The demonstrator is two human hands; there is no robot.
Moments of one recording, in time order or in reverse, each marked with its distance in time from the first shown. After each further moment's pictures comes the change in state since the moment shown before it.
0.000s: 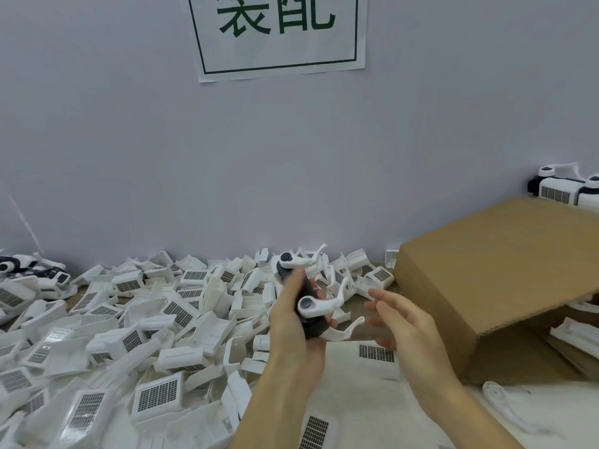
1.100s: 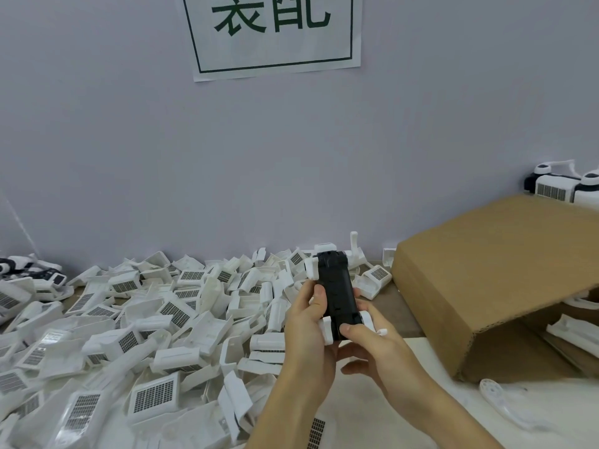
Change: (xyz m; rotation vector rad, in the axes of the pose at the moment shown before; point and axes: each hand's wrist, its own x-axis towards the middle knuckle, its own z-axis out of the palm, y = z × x) left_hand -0.012 -0.016 -0.001 0.262 -0.190 0.048; right_hand -0.007 0.009 0.014 0.066 -0.405 0.087
